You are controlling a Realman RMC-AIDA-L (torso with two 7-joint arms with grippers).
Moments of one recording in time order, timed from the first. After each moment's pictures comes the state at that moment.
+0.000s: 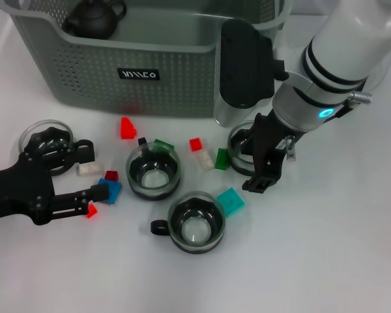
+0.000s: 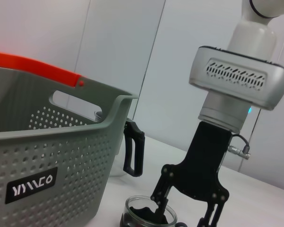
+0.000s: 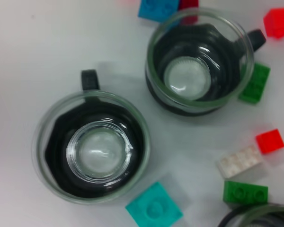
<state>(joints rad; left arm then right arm) -0.31 -2.04 0.29 0.62 2.21 1.91 -1.14 1.01 2.11 -1.72 -0.91 -2.46 -1.40 2.18</state>
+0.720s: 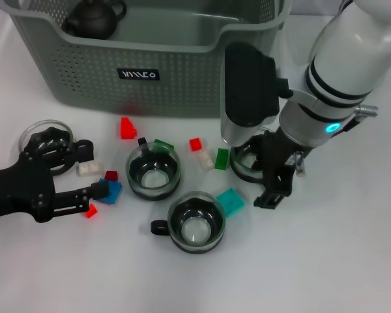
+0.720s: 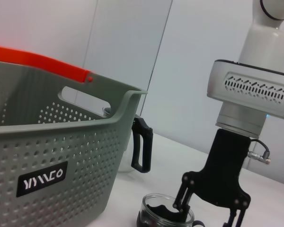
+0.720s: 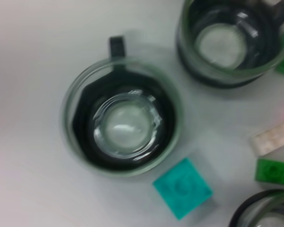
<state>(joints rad) -0.31 -2.05 0.29 0.62 2.21 1.88 -1.14 1.00 2.11 -1.76 -0.89 -2.45 -1.44 2.17</state>
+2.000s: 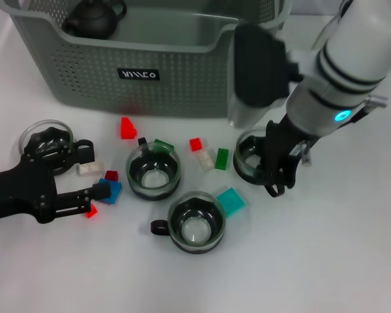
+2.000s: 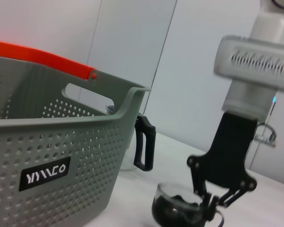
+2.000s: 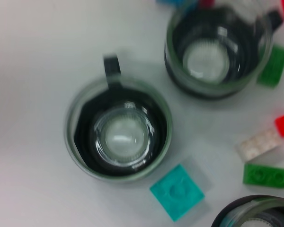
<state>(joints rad) -0.31 -2.05 0.29 0.61 2.21 1.87 -1.14 0.98 2.10 -1.68 -0.96 -2.46 -1.50 2.17</state>
